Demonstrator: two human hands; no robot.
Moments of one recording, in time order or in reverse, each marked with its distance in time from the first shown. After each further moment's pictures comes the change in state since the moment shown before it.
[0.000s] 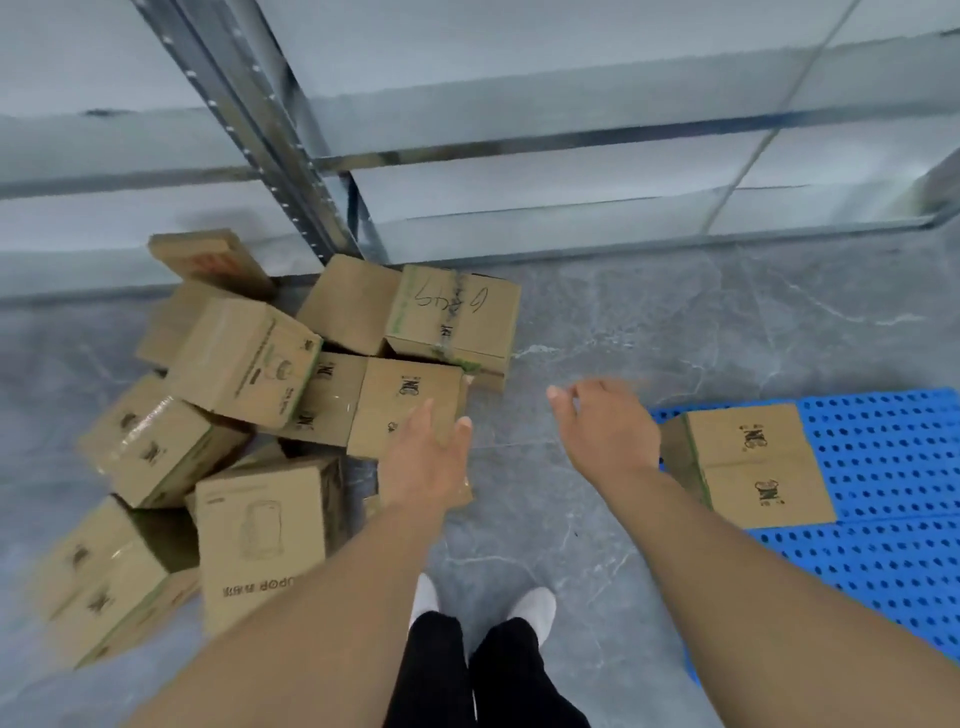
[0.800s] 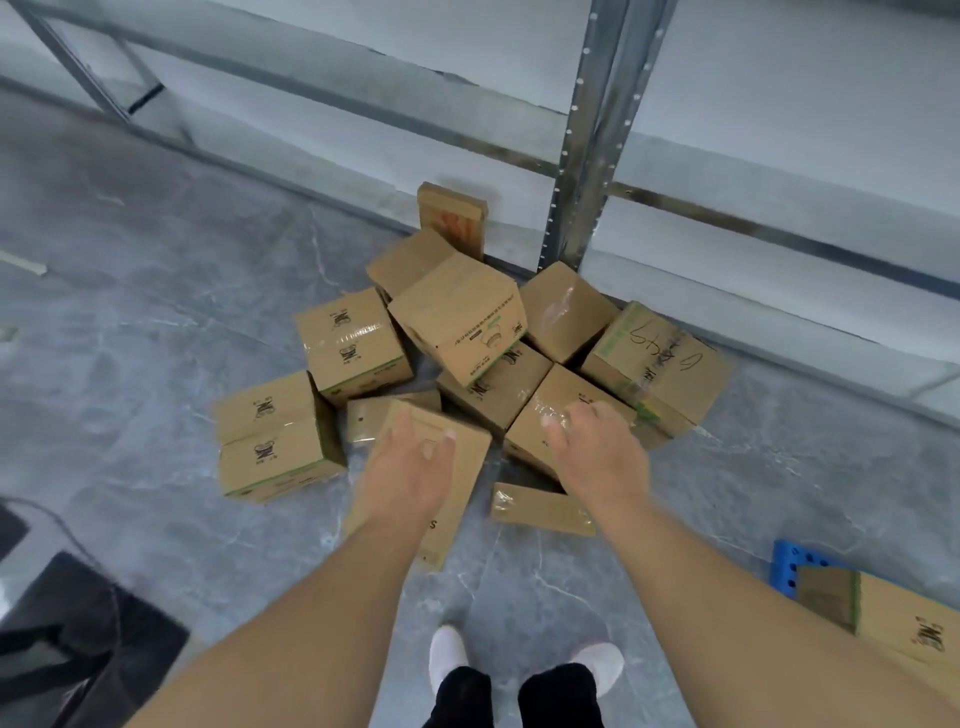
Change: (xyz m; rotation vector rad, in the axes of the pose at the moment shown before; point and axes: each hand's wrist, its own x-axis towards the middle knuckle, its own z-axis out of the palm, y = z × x) left_hand -0.041 -0.258 -0.175 -0.282 0.284 -0.348; right_hand -0.105 -0.269 0.107 -0.177 -0.105 -0.437
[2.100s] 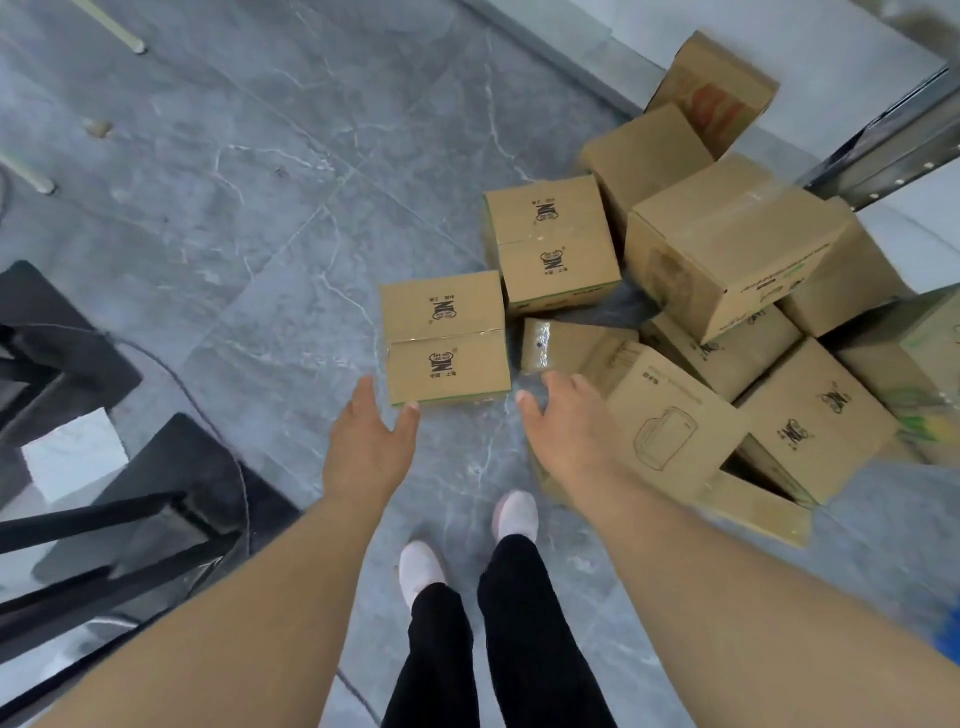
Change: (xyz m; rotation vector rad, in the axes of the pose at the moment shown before) left_hand 0.198 -0.376 -0.176 -0.125 0.019 -0.314; right_hand 0.018 -0.366 0.300 -0.044 -0.263 -0.157
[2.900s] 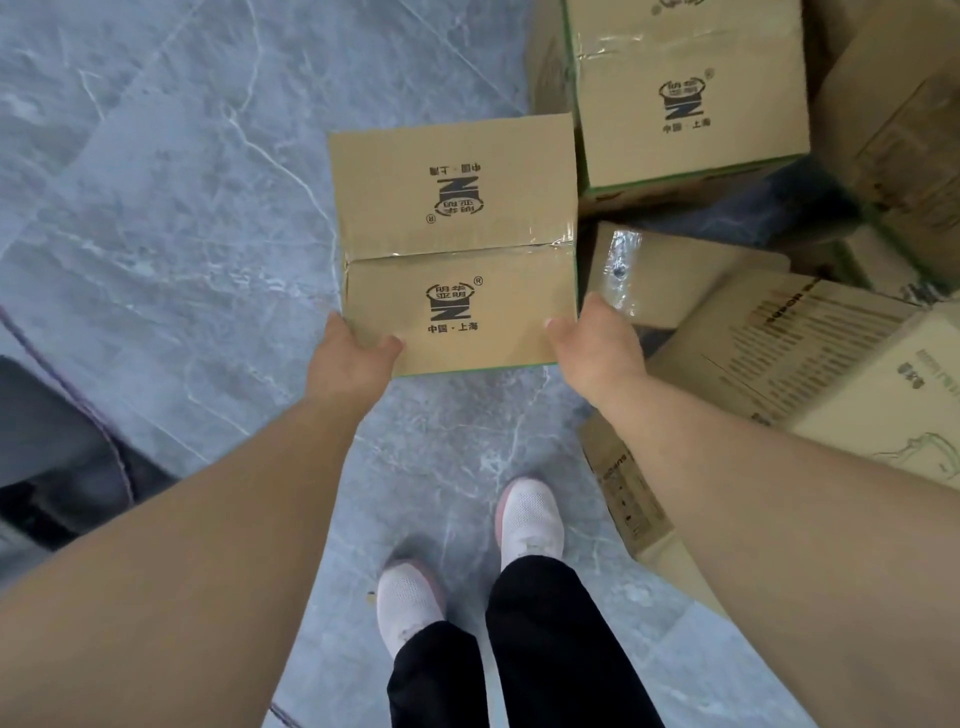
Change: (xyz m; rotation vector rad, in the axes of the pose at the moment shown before) left_hand 0.257 -0.115 0.167 -0.142 -0.111 -0.279; right_hand 0.227 0.049 0.225 0.086 -0.203 0.263
